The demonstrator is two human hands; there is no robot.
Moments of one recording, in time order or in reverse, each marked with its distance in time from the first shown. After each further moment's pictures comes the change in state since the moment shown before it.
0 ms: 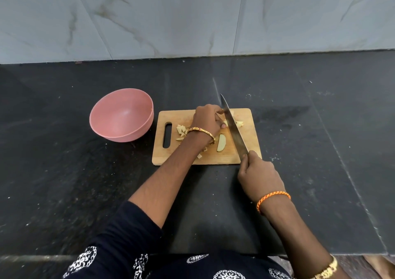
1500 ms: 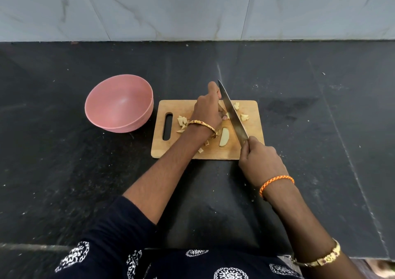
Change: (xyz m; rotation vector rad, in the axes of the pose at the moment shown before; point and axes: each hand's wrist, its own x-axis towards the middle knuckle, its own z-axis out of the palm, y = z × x) left_hand 0.006 -0.006 -0.001 -0.008 0.037 0.048; right_hand 0.024 -0.010 -0.006 -0.049 -0.054 -0.054
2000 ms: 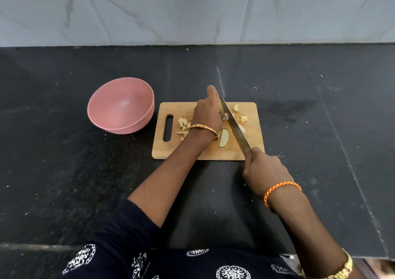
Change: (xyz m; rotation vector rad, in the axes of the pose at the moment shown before) left_hand -0.004 -0.001 0.007 -0.010 0.090 -0.022; right_hand -0.017 0.001 -0.012 -0.072 -0.166 0.088
